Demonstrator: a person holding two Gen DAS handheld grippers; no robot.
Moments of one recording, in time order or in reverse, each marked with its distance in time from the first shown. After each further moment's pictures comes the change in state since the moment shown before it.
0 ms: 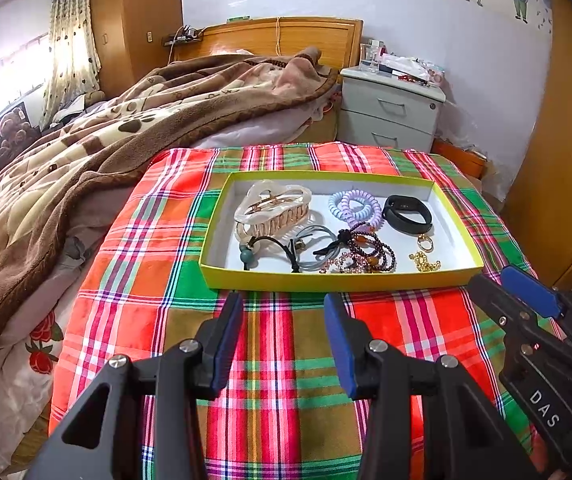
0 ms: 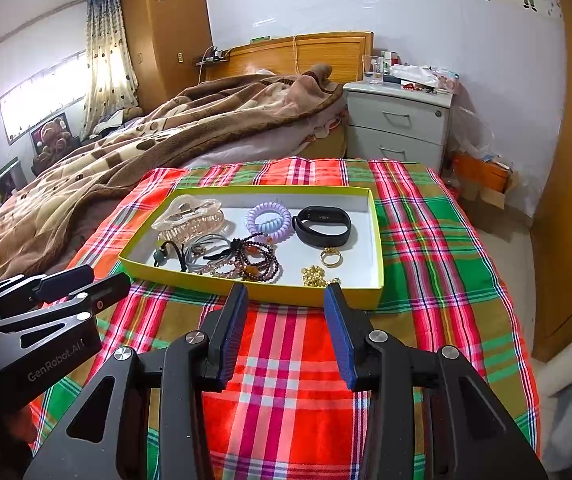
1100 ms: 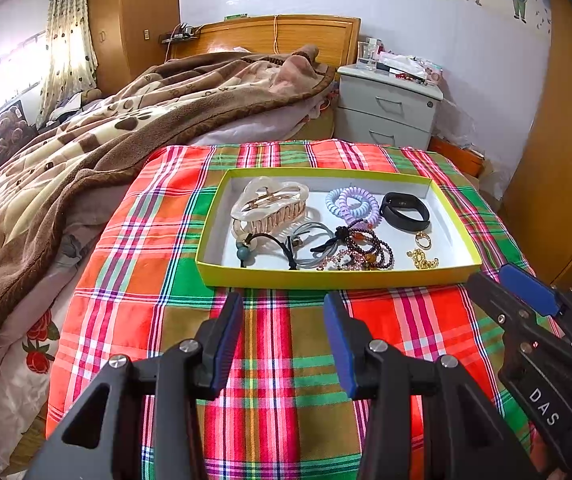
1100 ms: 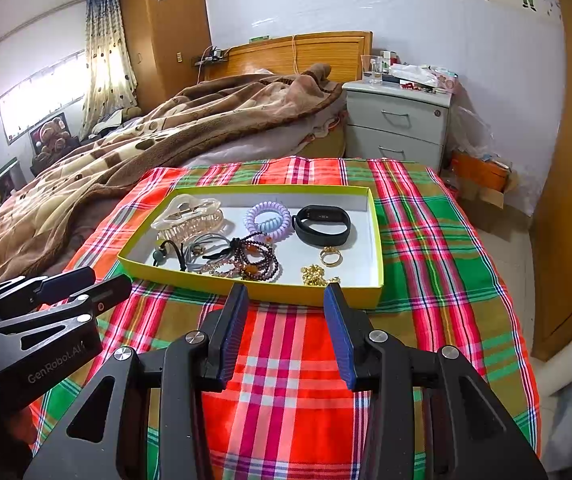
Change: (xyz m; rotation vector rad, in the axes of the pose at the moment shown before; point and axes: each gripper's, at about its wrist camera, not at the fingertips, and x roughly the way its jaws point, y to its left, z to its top) left arm 0.002 0.001 0.000 0.000 0.011 -0.009; right arm -0.001 0.002 0.002 -0.001 0.002 -0.003
